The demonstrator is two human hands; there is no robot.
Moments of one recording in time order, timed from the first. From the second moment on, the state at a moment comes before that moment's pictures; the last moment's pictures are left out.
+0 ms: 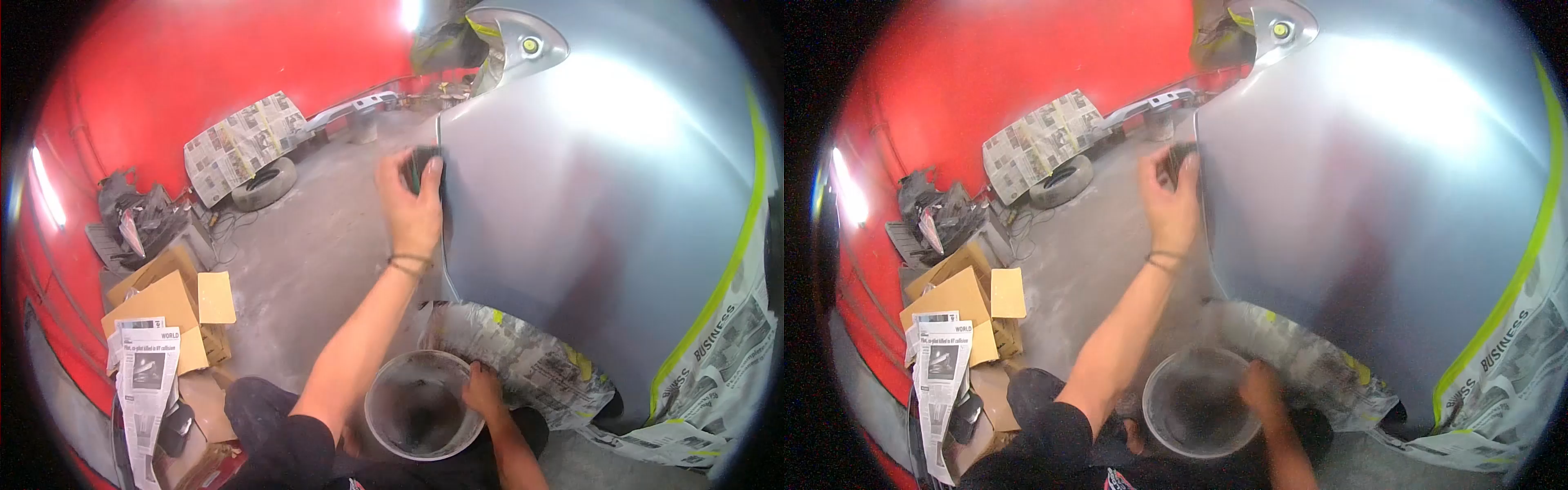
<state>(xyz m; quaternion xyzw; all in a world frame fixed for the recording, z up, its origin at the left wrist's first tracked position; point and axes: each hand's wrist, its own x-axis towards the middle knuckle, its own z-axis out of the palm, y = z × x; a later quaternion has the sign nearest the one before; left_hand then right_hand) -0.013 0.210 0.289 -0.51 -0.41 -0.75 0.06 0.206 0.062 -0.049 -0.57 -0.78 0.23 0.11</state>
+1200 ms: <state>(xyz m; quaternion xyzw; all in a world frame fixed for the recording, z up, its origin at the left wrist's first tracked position) -0.013 0.206 0.264 -0.55 -0.39 -0.72 0.17 0.205 0.070 -0.067 -0.60 -0.77 0.21 0.08</state>
